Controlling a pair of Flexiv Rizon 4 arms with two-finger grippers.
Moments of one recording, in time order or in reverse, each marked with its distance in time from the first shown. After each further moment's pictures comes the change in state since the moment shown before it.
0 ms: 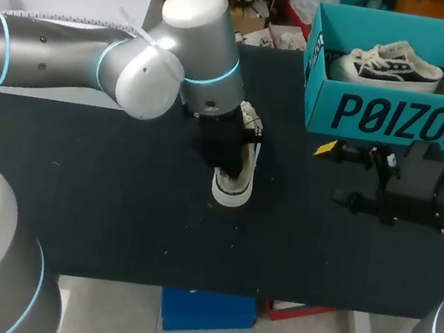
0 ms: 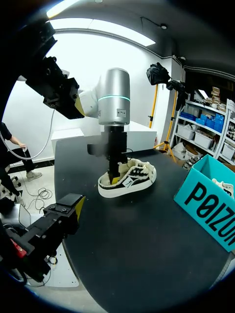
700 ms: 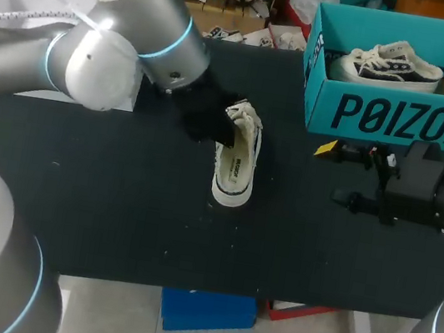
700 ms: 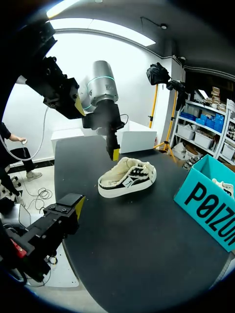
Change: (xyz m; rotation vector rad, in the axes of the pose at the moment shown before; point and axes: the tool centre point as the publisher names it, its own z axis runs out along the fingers) left arm -0.002 0.003 -0.091 -0.103 -0.234 -0.158; right arm 0.000 0.000 0.000 0.000 0.000 0.000
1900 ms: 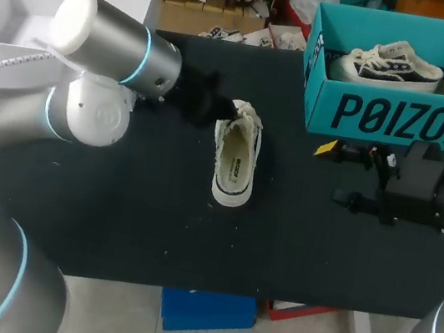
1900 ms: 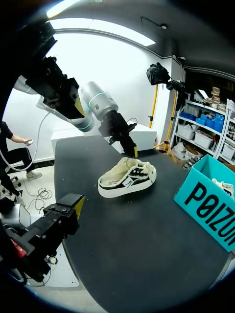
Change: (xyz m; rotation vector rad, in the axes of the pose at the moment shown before) left arm -0.009 0.081 0.017 -0.148 -0.328 -0.304; right arm 0.000 0.000 0.000 0.000 0.000 0.000
